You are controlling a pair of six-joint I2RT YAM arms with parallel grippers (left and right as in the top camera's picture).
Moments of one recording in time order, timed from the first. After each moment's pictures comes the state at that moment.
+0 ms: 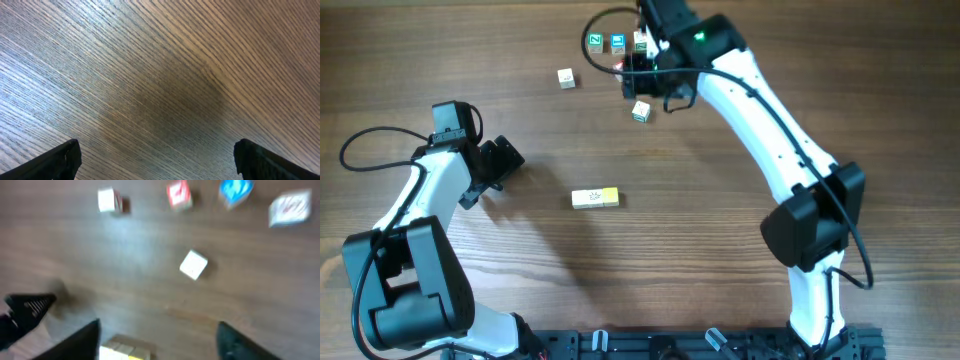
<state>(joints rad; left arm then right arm) 0.21 1.70 0.97 -0.56 -0.03 -0.51 0.53 2.16 2.18 -1.10 -0.12 0.41</state>
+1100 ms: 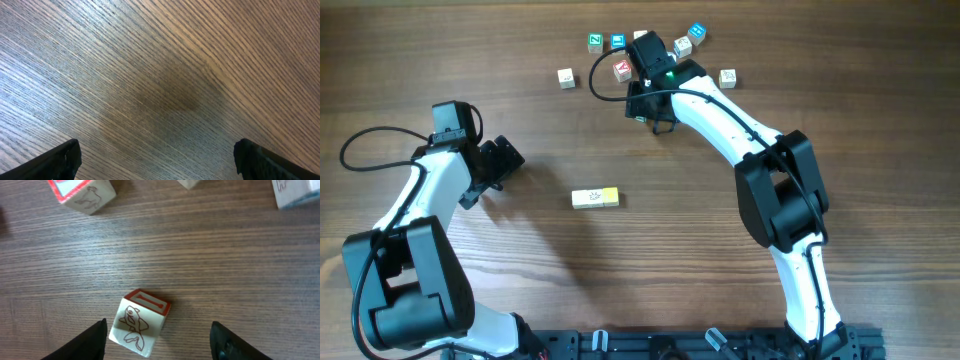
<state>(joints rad) 0.21 1.70 0.97 -0.56 -0.03 -0.51 0.54 2.32 1.89 -0.72 0.05 0.59</state>
